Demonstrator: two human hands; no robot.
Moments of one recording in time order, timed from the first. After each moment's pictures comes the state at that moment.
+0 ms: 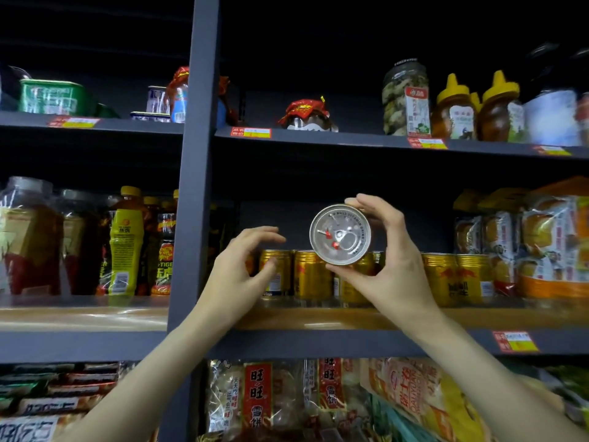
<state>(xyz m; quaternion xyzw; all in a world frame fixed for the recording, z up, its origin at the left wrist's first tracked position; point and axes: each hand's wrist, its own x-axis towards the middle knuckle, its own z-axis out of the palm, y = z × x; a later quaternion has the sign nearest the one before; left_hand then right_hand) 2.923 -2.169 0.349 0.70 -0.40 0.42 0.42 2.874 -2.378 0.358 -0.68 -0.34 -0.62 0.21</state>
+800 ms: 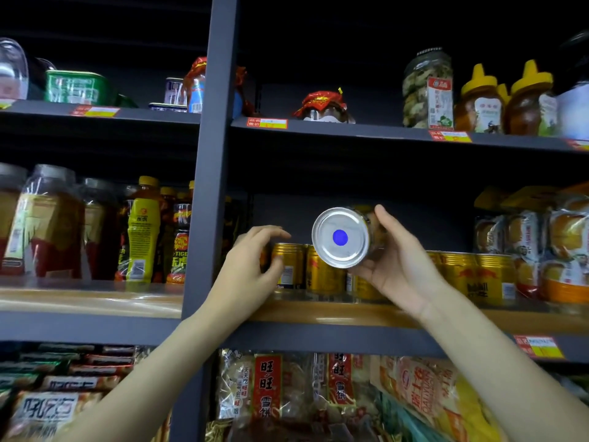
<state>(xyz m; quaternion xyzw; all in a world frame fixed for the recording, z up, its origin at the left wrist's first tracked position) 2.920 -2.170 0.347 0.74 -0.34 0.45 0.37 2.883 -2.374 0.376 -0.52 -0.23 -0.13 0.81</state>
